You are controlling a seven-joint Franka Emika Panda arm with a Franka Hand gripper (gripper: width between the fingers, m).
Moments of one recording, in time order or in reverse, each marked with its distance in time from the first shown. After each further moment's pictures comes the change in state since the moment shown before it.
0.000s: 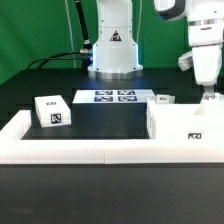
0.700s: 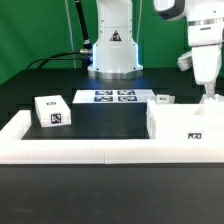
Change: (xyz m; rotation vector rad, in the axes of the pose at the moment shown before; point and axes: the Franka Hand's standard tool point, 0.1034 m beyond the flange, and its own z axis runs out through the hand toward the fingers) arm -0.001 0.001 0.000 0.000 -0.001 -0.001
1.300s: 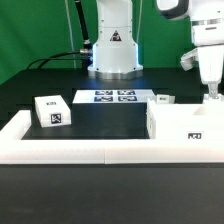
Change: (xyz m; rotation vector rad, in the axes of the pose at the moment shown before) arm 0.006 -0.006 0.001 0.007 -0.008 -0.058
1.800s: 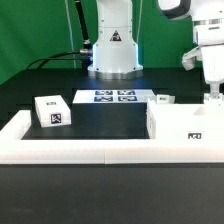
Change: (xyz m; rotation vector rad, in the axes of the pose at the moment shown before) arm 0.003 -0.005 0.000 0.005 -0.005 -0.043
